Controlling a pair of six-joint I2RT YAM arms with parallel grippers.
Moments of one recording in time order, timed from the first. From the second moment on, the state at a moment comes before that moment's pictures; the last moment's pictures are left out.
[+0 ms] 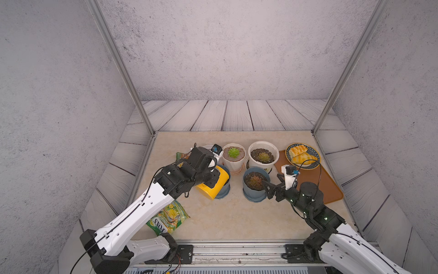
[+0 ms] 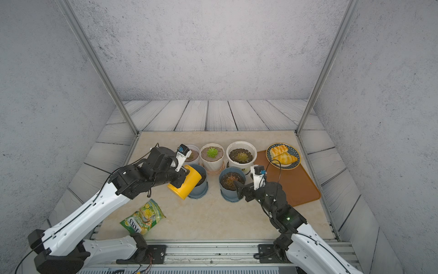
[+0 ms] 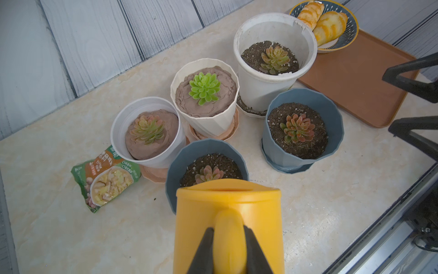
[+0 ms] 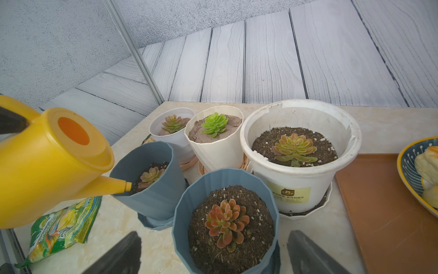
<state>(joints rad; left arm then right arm) -0.79 1.17 1.33 -0.91 -0.12 -0.10 0.60 0.63 0.45 -0.09 -0.03 0.26</state>
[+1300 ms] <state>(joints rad) -0.79 1.32 1.37 -0.75 -0.34 0.01 0.60 0.59 0.45 -0.09 -0.02 0.26</state>
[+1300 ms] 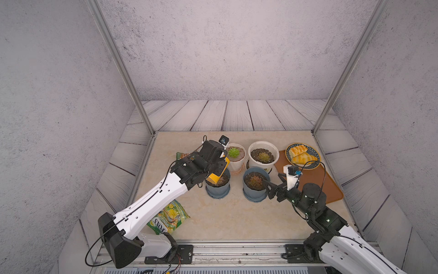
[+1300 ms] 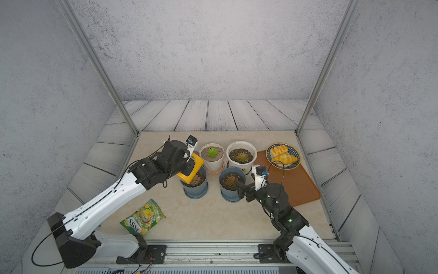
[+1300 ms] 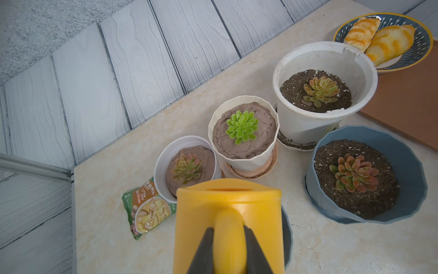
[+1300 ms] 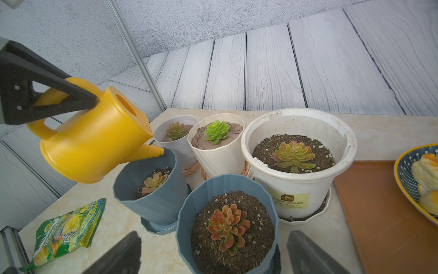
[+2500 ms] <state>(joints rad) -0.79 0.38 0.62 -0.29 -0.29 -0.14 0.60 0.57 0.39 0.04 -0.21 0.29</state>
